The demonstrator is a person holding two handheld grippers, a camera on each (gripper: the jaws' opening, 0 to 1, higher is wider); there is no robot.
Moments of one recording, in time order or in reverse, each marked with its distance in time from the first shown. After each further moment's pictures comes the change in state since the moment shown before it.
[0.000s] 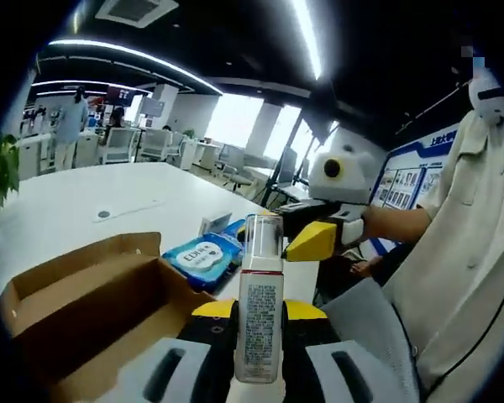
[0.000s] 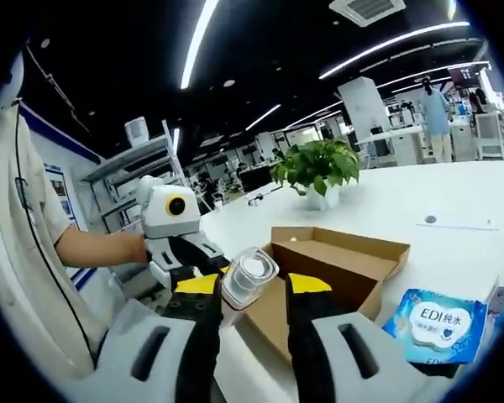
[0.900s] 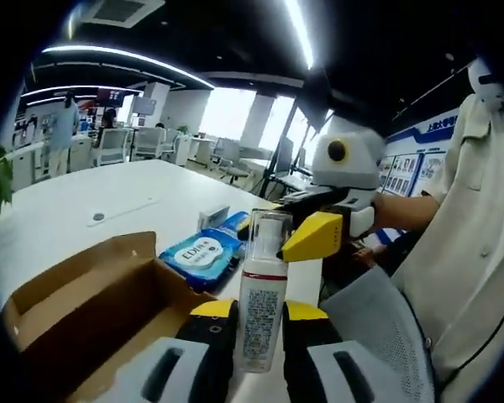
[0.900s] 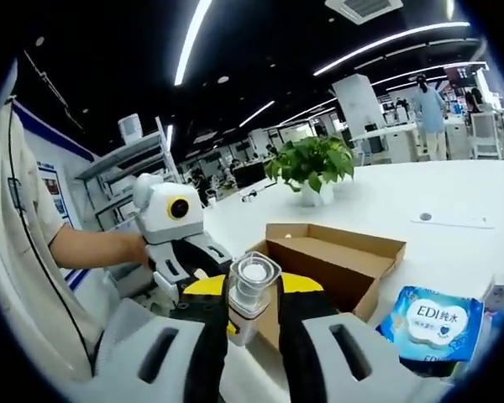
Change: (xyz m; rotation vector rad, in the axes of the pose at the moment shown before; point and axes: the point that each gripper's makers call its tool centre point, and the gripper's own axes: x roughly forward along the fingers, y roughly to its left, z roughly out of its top) left arm 0.017 0.013 -0.007 0.078 0.074 0.016; right arm 0.002 -0.003 -0.001 -0.021 0.026 -0.046
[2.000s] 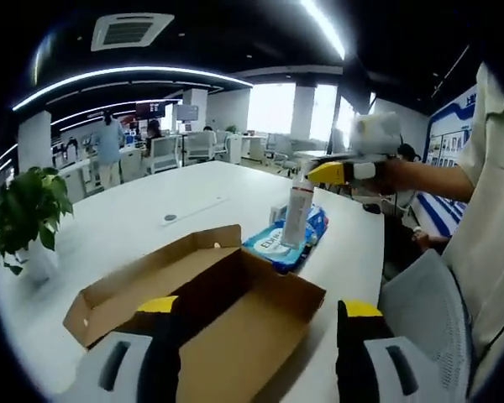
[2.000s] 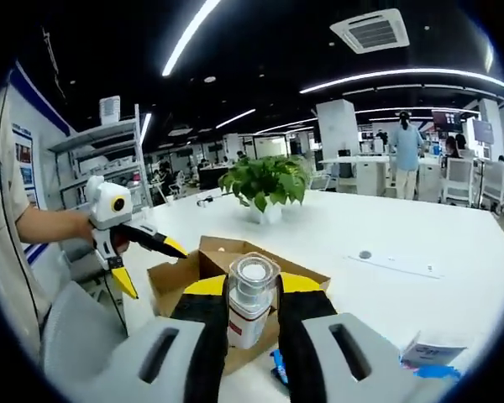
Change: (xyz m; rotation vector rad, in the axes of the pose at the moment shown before) left arm -0.064 0.062 -0.006 0.058 0.030 0.351; right arm -0.036 -0.102 0.042 -0.172 -0.021 -0.210
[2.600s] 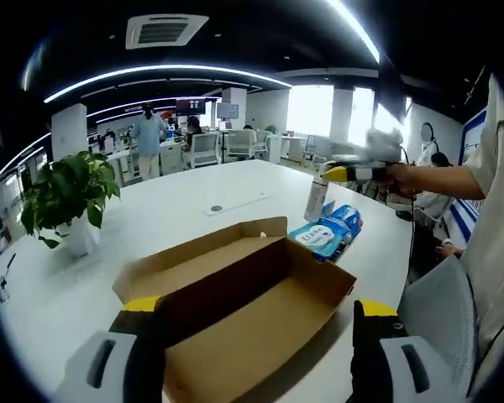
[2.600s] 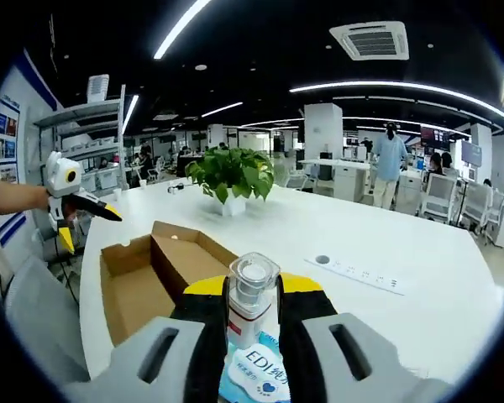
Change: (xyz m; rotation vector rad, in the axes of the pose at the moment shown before) left arm -0.046 0.037 -0.014 -0.078 -0.006 0.191; right arm 0.016 -0.084 -0.010 -0.108 0.043 -0.126
